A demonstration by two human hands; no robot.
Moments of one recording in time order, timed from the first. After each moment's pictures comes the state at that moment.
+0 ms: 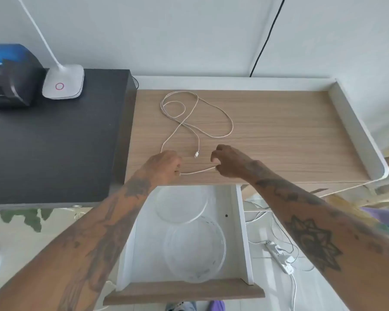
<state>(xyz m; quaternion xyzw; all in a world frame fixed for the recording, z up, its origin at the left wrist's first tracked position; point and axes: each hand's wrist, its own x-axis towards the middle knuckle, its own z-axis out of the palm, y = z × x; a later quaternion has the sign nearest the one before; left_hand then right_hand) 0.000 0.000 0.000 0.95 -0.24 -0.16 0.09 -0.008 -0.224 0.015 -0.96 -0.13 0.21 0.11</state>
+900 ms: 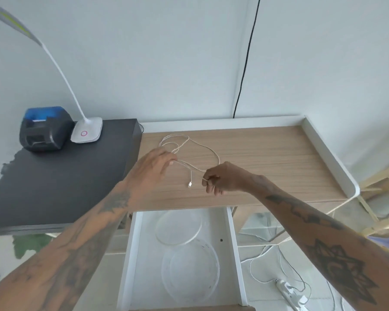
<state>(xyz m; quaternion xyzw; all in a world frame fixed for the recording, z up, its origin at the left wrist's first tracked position) -0.026 -0.001 0.120 0.94 -0.27 0.07 0.19 -0.053 -0.245 0.123 -0.90 -0.10 0.26 0.34</state>
